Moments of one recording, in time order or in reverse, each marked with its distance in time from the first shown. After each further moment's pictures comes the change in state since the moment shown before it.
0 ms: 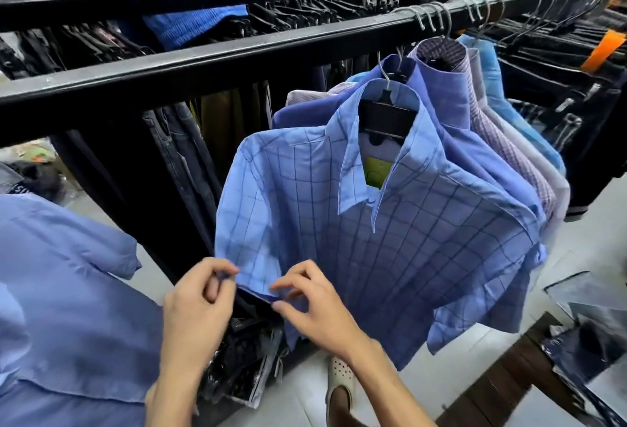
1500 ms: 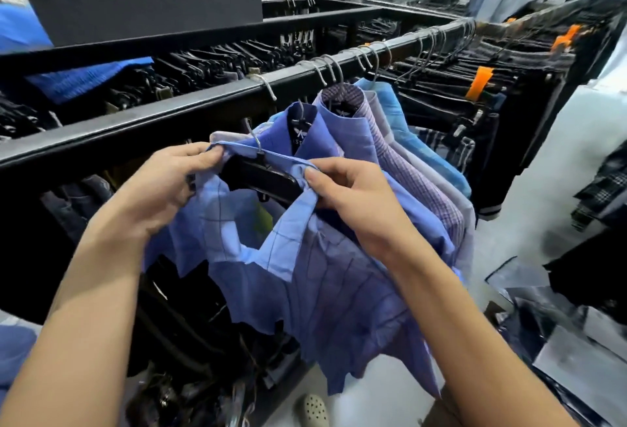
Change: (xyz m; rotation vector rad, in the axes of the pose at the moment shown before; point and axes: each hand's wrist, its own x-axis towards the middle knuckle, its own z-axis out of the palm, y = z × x) left_hand 0.201 0.149 0.044 -0.627 -0.686 0.020; right_hand 0.083 -0.101 -0.206 0.389 0.389 0.148
